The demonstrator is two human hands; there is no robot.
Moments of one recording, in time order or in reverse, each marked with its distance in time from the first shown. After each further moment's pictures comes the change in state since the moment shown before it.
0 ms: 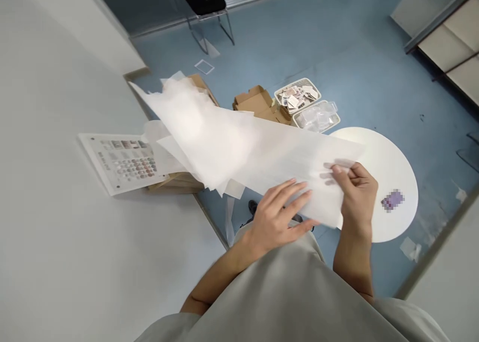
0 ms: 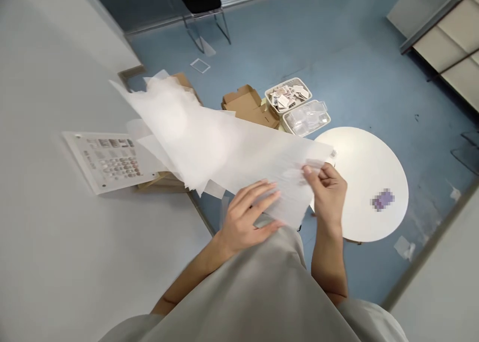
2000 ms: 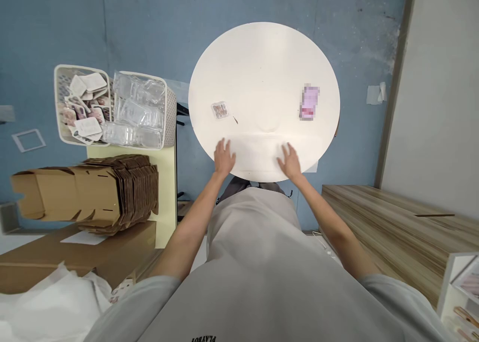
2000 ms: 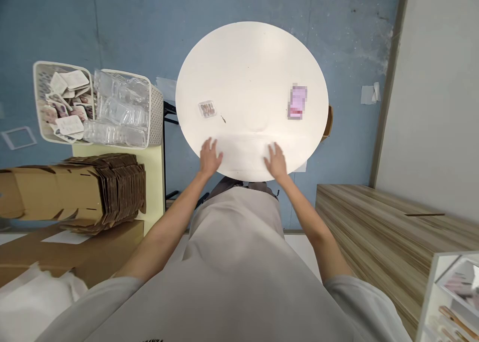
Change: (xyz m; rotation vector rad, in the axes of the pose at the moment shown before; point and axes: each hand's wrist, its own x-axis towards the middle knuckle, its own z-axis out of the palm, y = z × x) left_hand 0.041 -0.178 0.498 0.303 -1.089 -0.270; right_hand 0.004 0.402 -0.309 -0.818 0.073 0.566
